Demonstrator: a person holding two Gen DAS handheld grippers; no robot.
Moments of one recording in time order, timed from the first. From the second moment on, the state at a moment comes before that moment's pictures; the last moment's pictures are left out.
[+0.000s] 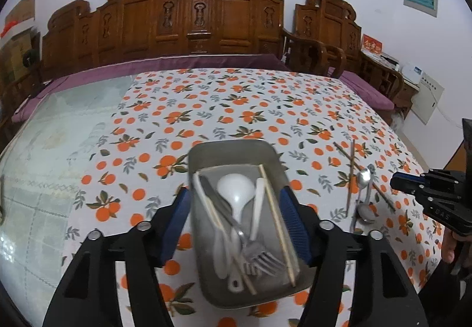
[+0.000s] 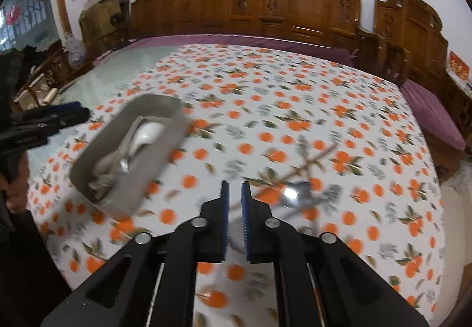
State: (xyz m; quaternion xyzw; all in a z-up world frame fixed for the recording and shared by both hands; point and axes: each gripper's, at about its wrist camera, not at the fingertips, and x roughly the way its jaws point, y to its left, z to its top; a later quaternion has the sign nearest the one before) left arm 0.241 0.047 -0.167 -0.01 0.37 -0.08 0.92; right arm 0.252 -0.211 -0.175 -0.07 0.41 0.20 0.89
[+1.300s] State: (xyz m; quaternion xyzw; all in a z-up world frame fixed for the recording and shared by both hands) left arm 0.223 -0.080 -0.205 0.04 0.41 -0.12 0.90; right arm 0.310 -0.283 -0.234 0.04 0.44 0.13 0.89
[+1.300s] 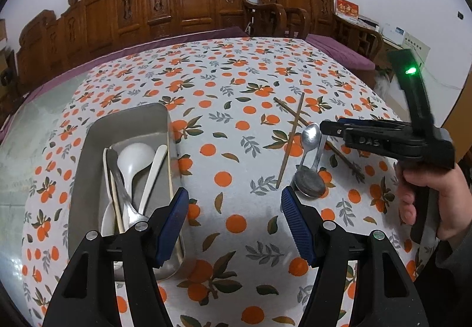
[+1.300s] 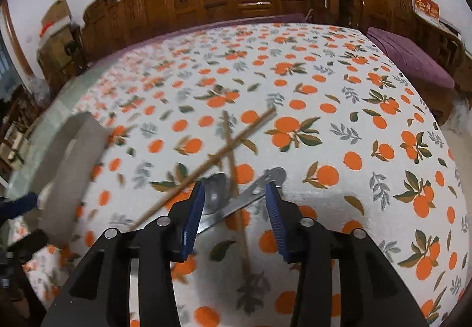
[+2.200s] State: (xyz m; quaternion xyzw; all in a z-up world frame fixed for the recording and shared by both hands) left arm 0.207 -0.063 -0.194 0.02 0.39 -0.14 0.91; right arm 0.276 -0.240 -0.255 -0.03 0.49 0.11 0.86
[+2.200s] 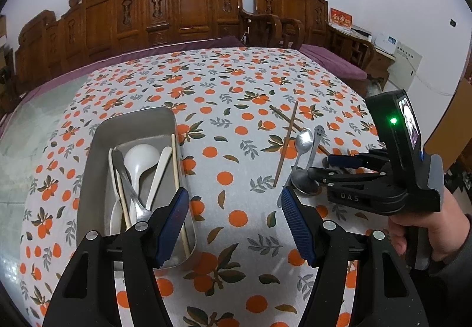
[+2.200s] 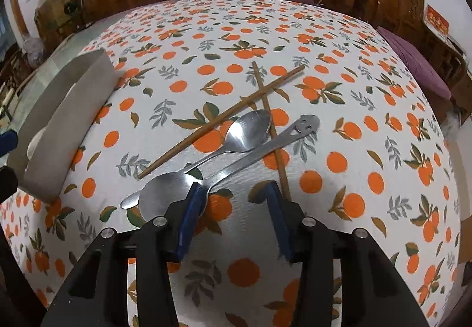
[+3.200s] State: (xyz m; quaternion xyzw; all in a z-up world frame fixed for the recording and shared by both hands) left arm 0.207 -0.078 -0.203 0.04 0.40 -0.15 0.90; right arm 0.281 -0.259 -0.254 -0.06 0.51 0.10 0.85
